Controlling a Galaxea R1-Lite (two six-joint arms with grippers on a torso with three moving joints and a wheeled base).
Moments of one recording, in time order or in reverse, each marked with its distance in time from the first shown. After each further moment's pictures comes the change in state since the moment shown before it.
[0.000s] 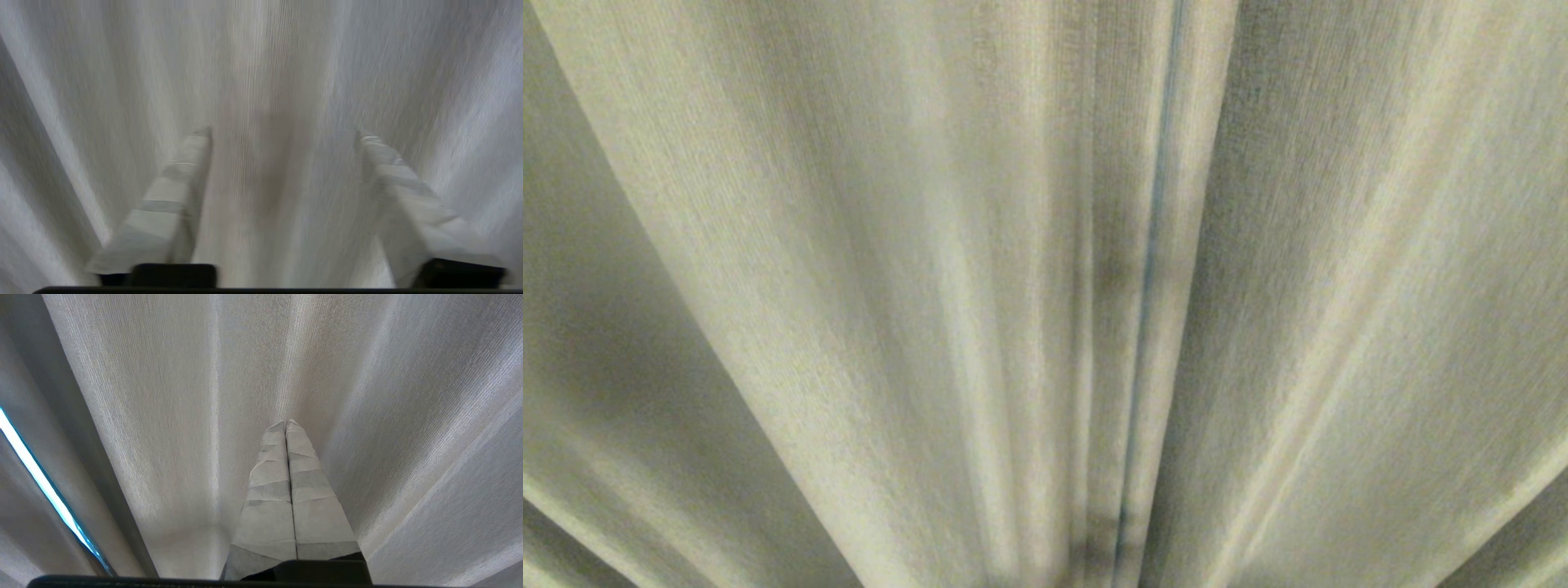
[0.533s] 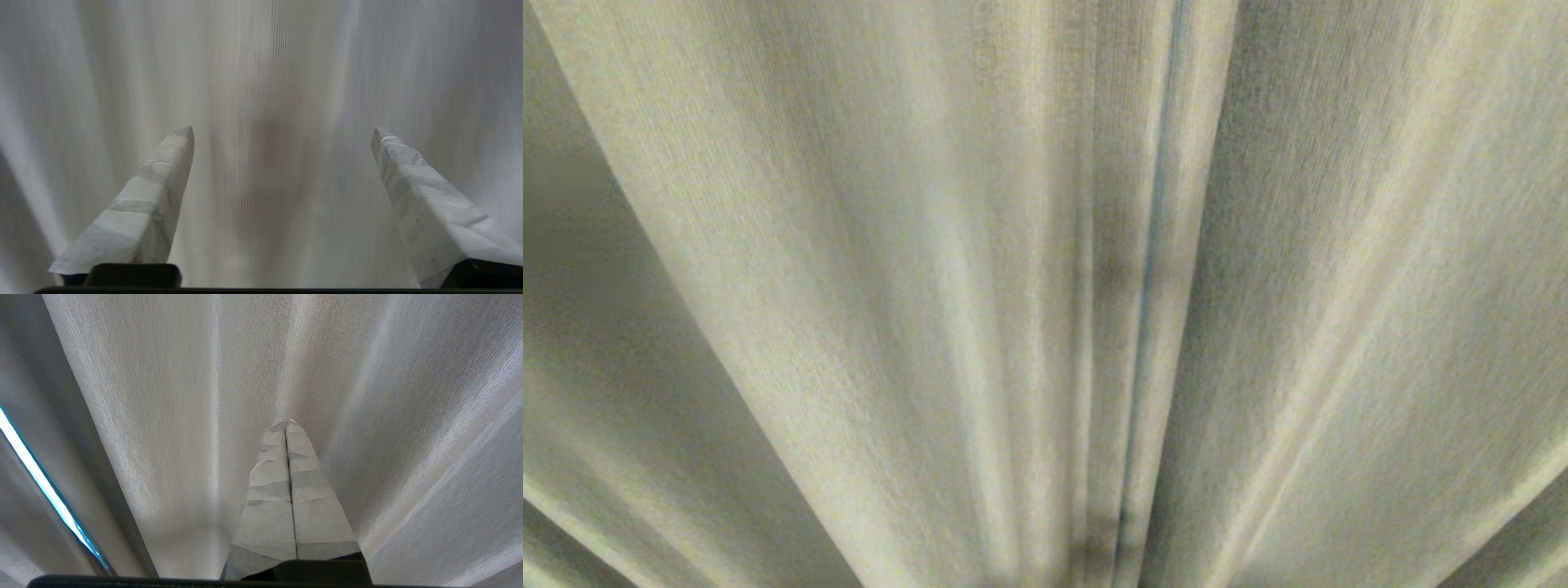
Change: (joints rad) left arm 0.013 0.263 -0.200 -0.186 0.004 0.040; right arm 0.000 0.000 0.000 0.000 0.000 0.000
